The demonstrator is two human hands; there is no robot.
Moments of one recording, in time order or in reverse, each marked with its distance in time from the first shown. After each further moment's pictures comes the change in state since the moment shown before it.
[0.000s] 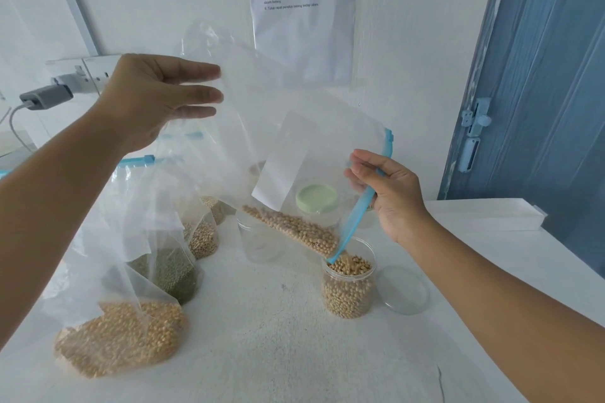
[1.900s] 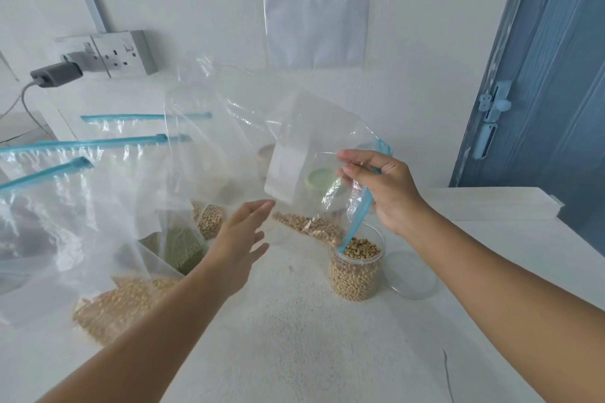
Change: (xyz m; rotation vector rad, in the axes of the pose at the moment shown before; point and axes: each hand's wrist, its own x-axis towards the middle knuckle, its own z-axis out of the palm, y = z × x) left_hand -0.149 -0.118 0.100 -0.312 0.066 -0.795; right_hand -0.006 0.018 0.007 -0.174 -0.188 -0.014
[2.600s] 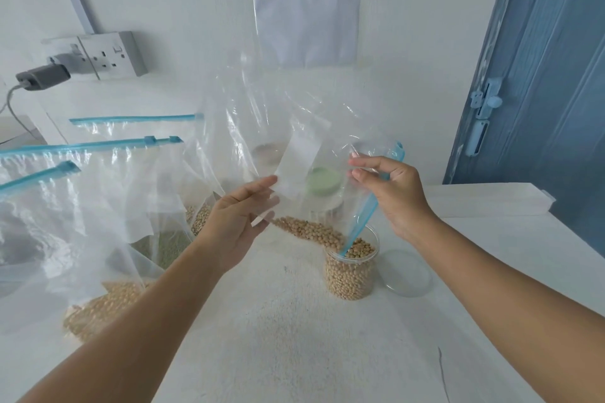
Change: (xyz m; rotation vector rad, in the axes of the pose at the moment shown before) left_hand 0.037 0.010 -0.004 -0.246 -0.184 0.163; right_hand -0.003 0.014 -0.029 -0.122 0.070 -0.074
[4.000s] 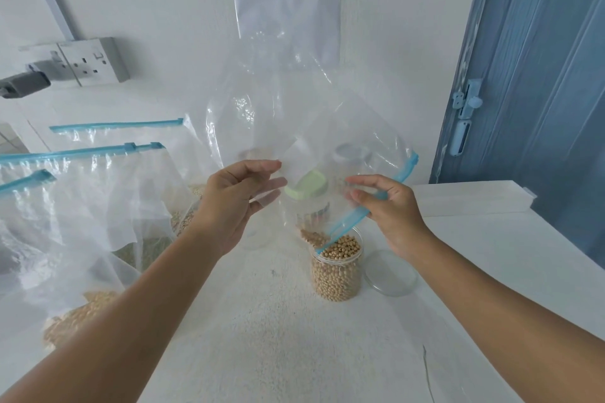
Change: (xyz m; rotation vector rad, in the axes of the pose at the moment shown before) left_hand -0.003 0.026 0.046 0.173 -0.011 0.215; right_hand -0.023 0.005 -0.020 -0.003 0.084 0.141
